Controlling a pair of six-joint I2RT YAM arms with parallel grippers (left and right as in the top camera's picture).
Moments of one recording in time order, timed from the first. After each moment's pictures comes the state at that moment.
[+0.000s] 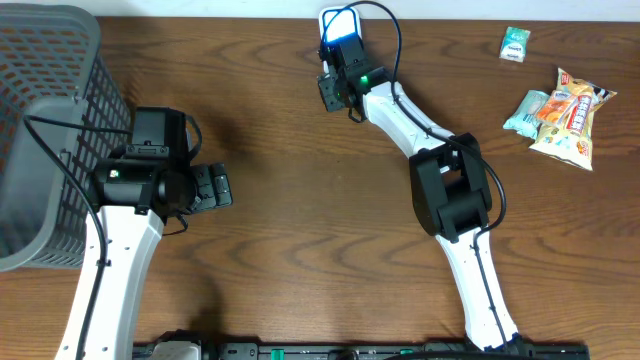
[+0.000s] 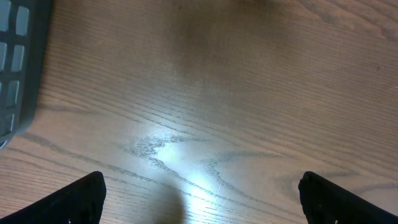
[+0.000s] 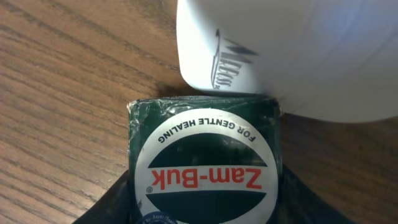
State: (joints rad) left arm -0.06 1.28 1.18 -1.18 -0.03 -0.29; right arm 0.44 2.54 2.09 -0.49 0.03 0.06
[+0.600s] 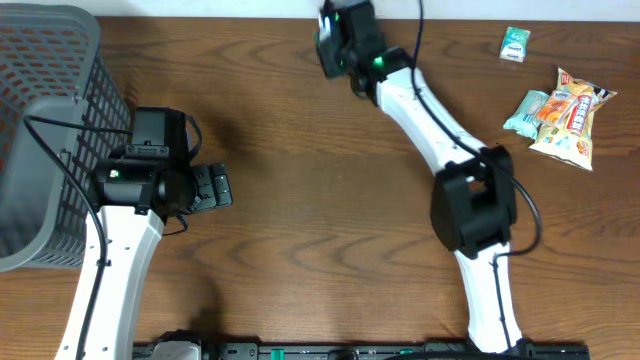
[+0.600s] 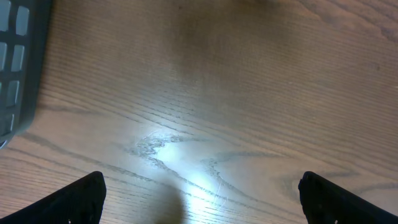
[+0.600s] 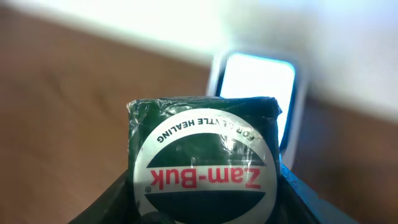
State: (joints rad) left arm -0.06 1.28 1.18 -1.18 -0.03 -0.29; right arm 0.44 2.32 2.09 -0.37 0.04 0.06
